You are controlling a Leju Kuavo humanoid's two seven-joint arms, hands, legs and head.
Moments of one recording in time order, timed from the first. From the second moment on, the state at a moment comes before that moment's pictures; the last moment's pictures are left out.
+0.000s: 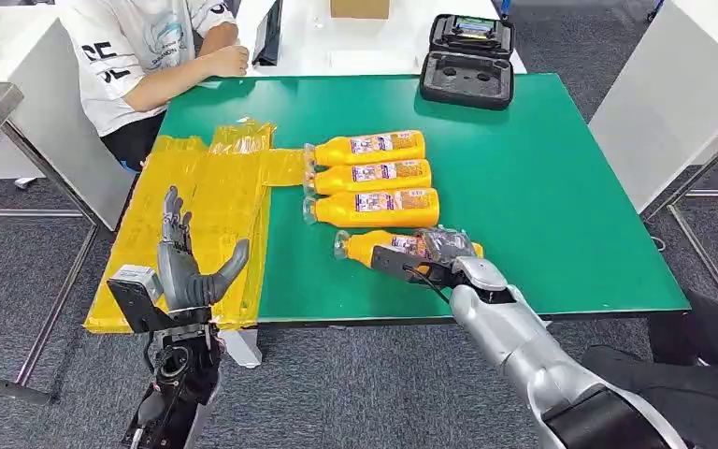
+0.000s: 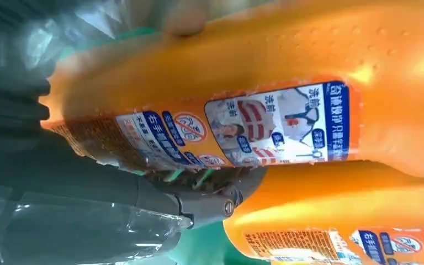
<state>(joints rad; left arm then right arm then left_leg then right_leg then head) -0.22 -0.22 -0.15 -1.24 -0.20 0.41 -0.62 -0.68 -0.03 0.53 -0.61 0.76 0.05 0.08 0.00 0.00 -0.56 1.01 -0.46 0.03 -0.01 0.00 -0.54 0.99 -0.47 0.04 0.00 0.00</state>
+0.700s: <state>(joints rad) -0.21 -0.21 -0.14 -1.24 -0.18 0.40 -0.63 -0.65 -0.01 0.50 -0.63 0.63 0.00 -0.13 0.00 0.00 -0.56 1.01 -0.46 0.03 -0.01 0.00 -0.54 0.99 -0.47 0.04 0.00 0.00</state>
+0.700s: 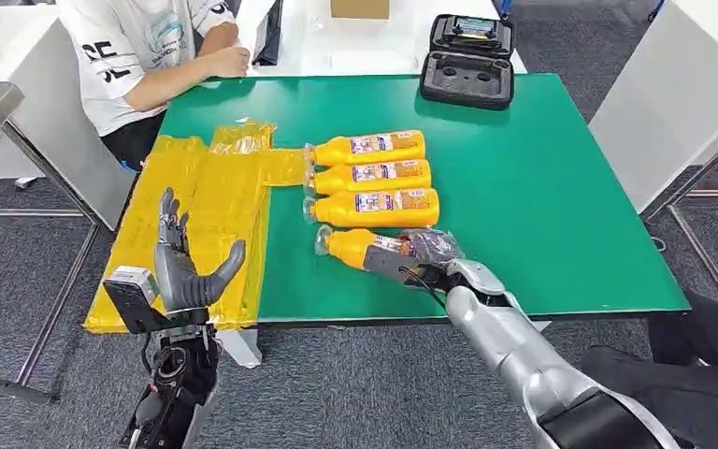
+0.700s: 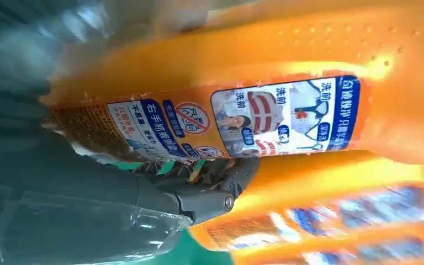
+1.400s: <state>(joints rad) -0.19 -0.20 -0.13 -1.28 -0.16 0.37 -0.66 -0.55 0.04 0.40 -0.98 0.48 -0.21 -0.42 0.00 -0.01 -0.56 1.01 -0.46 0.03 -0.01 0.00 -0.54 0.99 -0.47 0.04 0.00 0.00</state>
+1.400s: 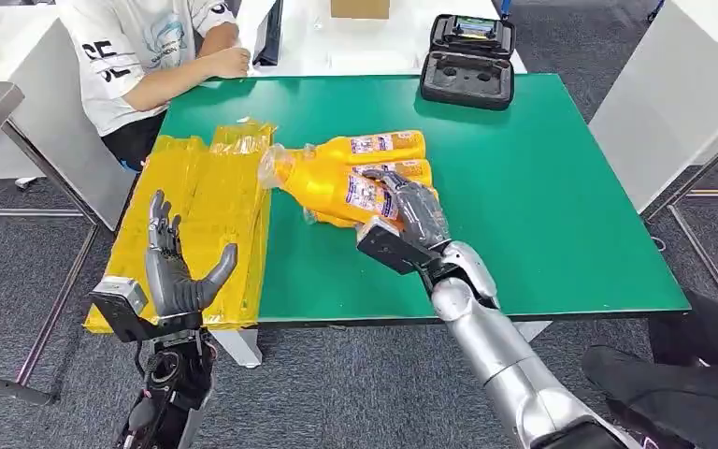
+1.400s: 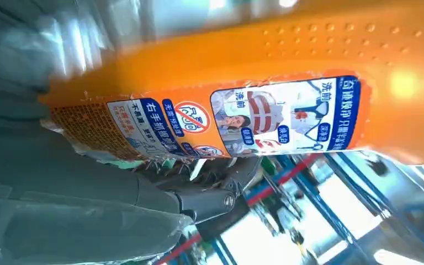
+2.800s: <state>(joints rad) -0.26 -0.18 -0.26 -1.28 -0.02 -0.10 -0.55 -0.37 0.22 0.42 -0.98 0.38 -0.12 -0.65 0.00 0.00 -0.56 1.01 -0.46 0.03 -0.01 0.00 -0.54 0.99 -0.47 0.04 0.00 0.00</state>
